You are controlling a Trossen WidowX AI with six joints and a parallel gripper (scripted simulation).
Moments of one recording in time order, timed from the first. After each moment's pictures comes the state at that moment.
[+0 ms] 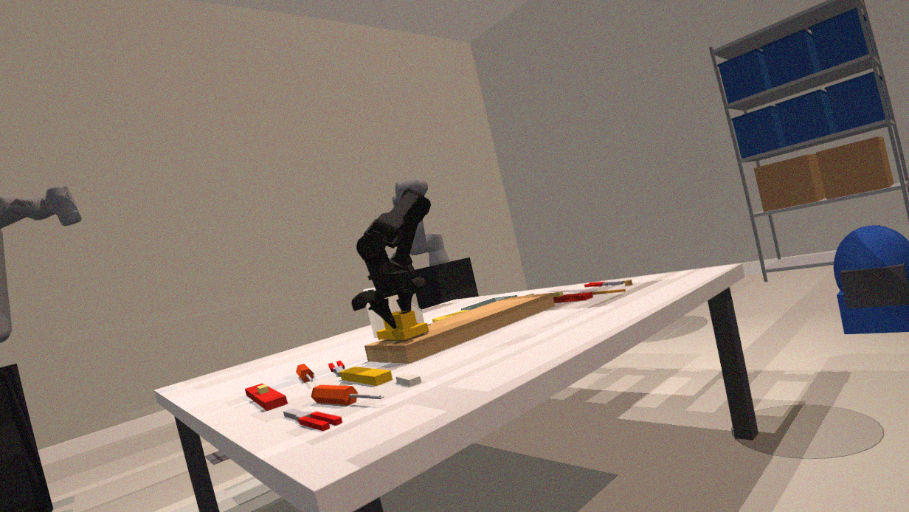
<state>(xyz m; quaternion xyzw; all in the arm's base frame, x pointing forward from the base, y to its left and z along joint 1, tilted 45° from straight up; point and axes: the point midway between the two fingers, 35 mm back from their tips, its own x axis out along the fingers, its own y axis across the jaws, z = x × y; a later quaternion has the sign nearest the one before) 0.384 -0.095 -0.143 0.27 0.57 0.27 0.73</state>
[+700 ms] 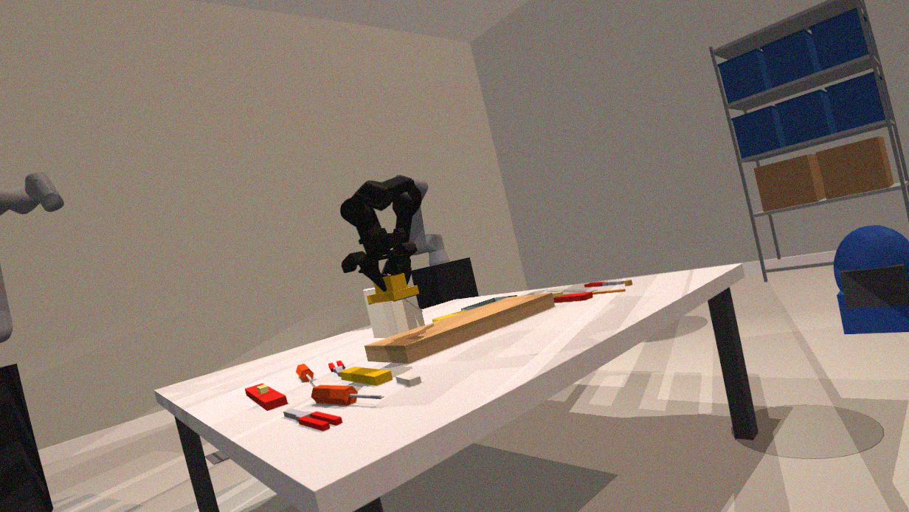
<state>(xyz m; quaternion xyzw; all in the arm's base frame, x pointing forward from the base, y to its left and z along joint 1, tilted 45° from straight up) 0.388 -0.161 -0.081 0.27 0.56 0.26 0.73</state>
